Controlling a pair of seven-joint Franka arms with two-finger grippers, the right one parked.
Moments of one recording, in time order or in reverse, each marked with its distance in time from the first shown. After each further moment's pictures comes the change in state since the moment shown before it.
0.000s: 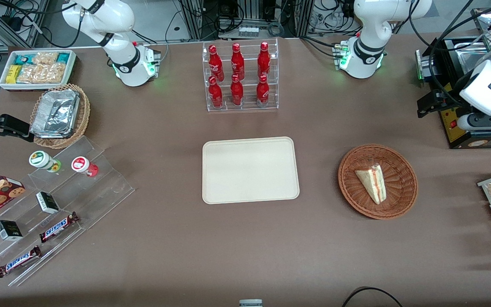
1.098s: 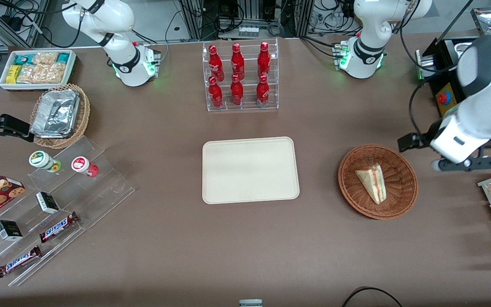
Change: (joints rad) arm -0.007 0.143 -0.009 -0.146 -0.001 0.304 -0.074
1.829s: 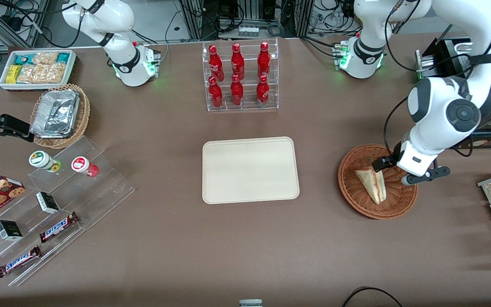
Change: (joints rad) arm -0.007 0.020 -0.003 -0.390 0.000 0.512 -0.187
